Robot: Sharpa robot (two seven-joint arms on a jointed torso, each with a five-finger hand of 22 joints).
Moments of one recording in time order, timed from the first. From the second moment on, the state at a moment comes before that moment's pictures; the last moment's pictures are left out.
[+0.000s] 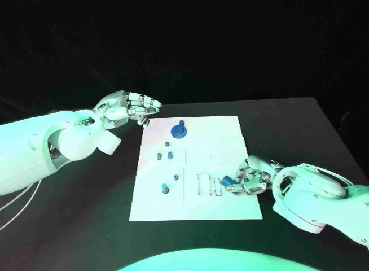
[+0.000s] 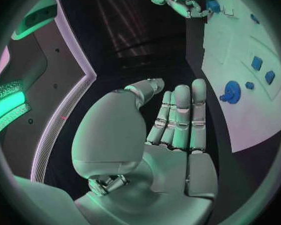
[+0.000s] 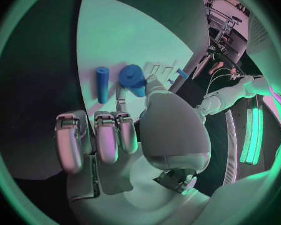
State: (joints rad) left arm 1.22 -0.94 0.01 1.47 -0.25 0.05 0.25; left_hand 1.35 -0.19 0.55 0.00 0.32 0.81 0.21 0.30 0.34 0.69 0.15 0.76 0.25 1.06 0.07 1.24 0.48 0.17 0.88 0.16 1.05 0.66; right arm 1.06 -1.05 -0.13 1.91 -1.35 -0.34 -0.60; right_hand 1.19 -0.17 0.00 0.30 0.07 0.96 0.10 0.40 0.52 1.47 0.03 1.57 1.31 1.47 -0.04 1.57 1.31 0.01 1.46 0.07 1.57 1.31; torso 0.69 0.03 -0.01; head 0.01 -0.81
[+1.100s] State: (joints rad) left arm 1.22 -0.94 0.01 1.47 -0.25 0.05 0.25; left_hand 1.35 -0.19 0.55 0.01 0.32 0.81 0.21 0.30 0.34 0.69 0.15 0.76 0.25 1.06 0.07 1.24 0.47 0.17 0.88 0.16 1.05 0.66; right arm 1.10 -1.04 -0.13 1.97 -1.27 -0.43 -0.61; right_hand 1.25 -0.12 0.16 0.35 0.27 1.01 0.07 0.41 0.49 1.47 -0.01 1.57 1.31 1.47 -0.07 1.57 1.31 0.01 1.47 0.04 1.57 1.31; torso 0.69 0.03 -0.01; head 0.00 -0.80
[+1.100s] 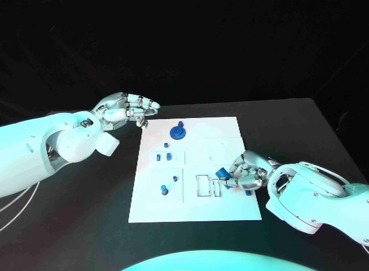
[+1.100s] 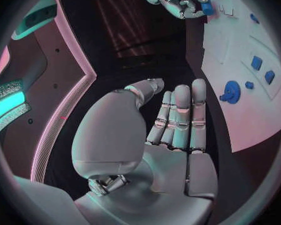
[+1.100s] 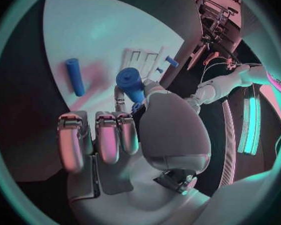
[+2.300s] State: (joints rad) left arm 1.22 -0.94 0.00 1.47 -0.25 0.05 0.24; left_hand 1.35 -0.19 0.55 0.01 0.32 0.81 0.21 0.30 0.34 0.69 0.15 0.76 0.24 1.06 0.07 1.24 0.47 0.17 0.88 0.16 1.05 0.66; right arm 1.09 -0.89 -0.13 1.89 -1.21 -0.37 -0.61; right_hand 1.12 -0.13 0.24 0.30 0.21 1.02 0.08 0.45 0.52 1.46 -0.01 1.57 1.31 1.47 -0.08 1.57 1.31 0.01 1.47 0.04 1.57 1.31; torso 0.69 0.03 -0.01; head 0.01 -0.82
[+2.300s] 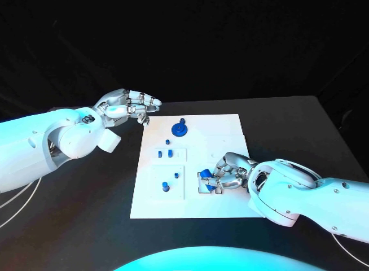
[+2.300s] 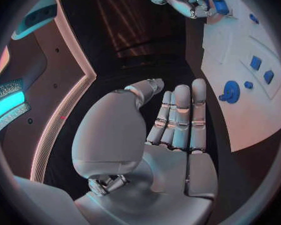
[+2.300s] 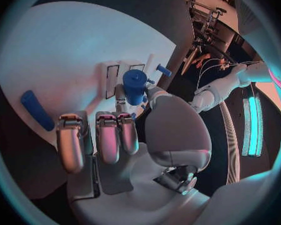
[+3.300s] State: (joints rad) left arm 1.22 -0.94 0.00 1.47 -0.25 0.05 0.24; left_hand 1.34 -0.18 0.55 0.01 0.32 0.81 0.21 0.30 0.35 0.68 0.15 0.76 0.24 1.06 0.07 1.24 0.47 0.17 0.88 0.16 1.05 0.66; right arm 1.09 -0.89 -0.13 1.88 -1.28 -0.36 -0.63; right_hand 0.93 -0.09 -0.06 0.29 0.06 1.04 0.05 0.48 0.54 1.46 -0.01 1.57 1.31 1.47 -0.08 1.57 1.31 0.01 1.47 0.04 1.57 1.31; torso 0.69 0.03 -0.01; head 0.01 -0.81
